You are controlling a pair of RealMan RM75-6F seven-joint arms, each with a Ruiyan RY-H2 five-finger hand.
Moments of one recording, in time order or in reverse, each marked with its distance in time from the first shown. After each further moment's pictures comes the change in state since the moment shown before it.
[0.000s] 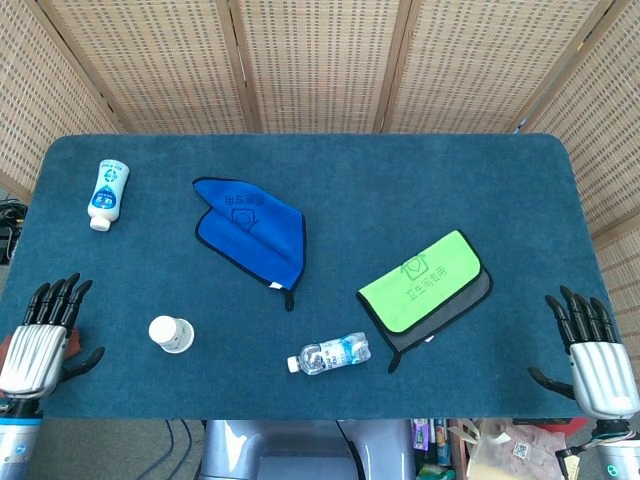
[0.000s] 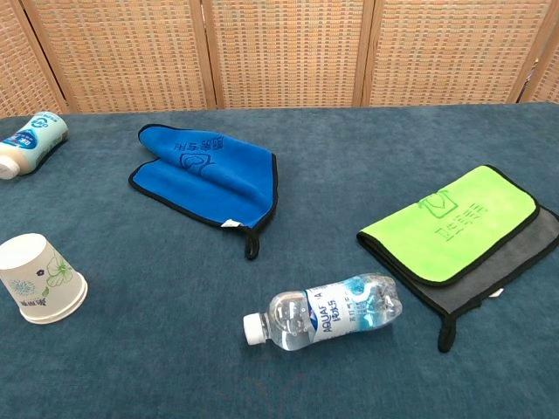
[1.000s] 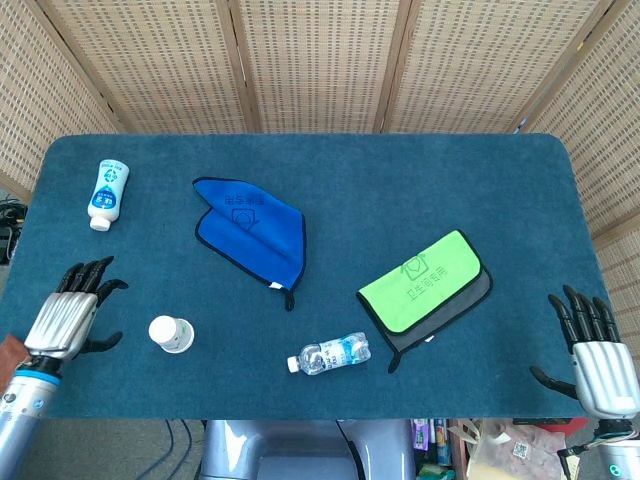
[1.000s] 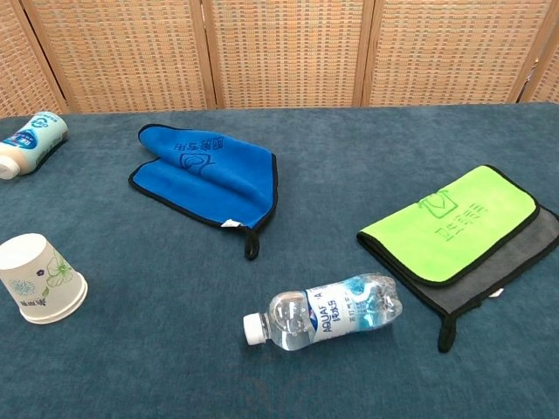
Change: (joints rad) left arm -0.219 0.211 -0.089 -0.273 -0.377 -0.358 0.172; right arm 0.000 0.003 0.002 0.000 0.003 -0.003 0.012
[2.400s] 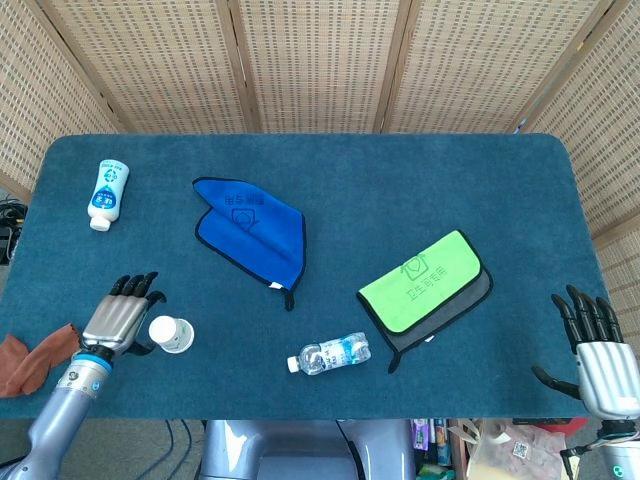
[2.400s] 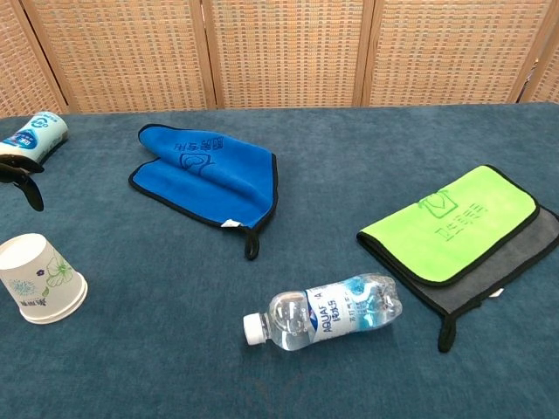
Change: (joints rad) left arm -0.258 -0.143 0.078 -0.028 -0.392 -0.023 0.301; right arm -0.004 0.009 0.003 0.000 0.001 0.008 0.023
